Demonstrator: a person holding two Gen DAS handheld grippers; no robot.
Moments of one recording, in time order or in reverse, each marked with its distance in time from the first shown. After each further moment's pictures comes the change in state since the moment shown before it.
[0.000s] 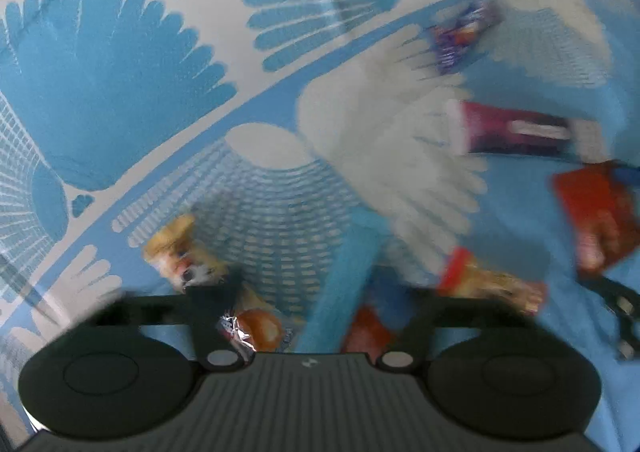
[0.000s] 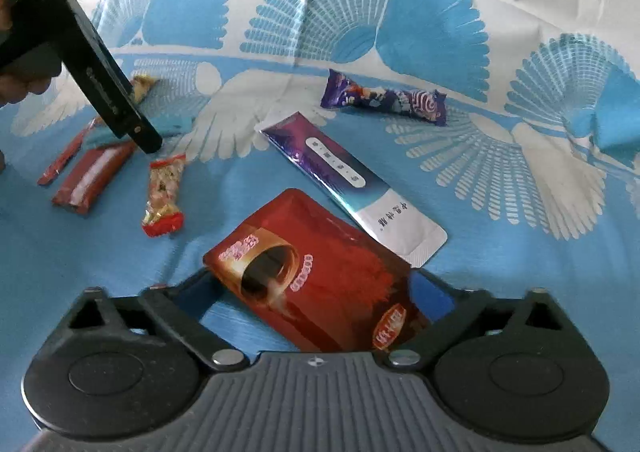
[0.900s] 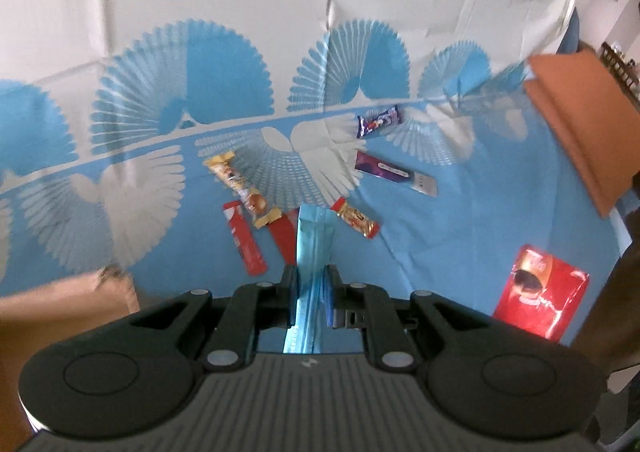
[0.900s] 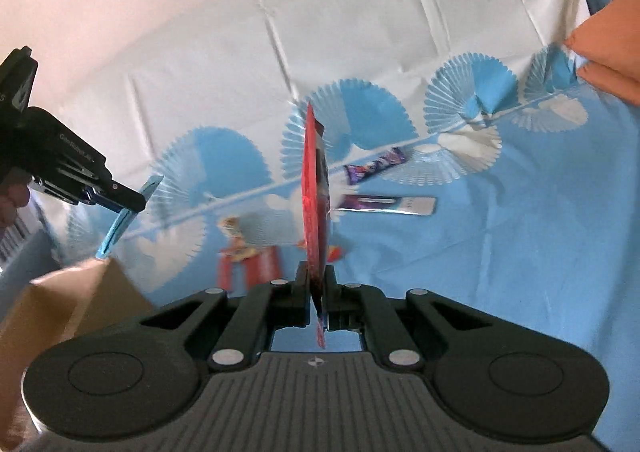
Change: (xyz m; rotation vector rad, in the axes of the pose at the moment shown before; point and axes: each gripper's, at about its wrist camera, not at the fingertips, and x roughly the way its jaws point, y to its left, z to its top) left arm -0.250 0.037 -0.144 -0.318 -0.199 -0.228; right arm -0.248 0.136 -0.040 0.539 -0.285 -0.039
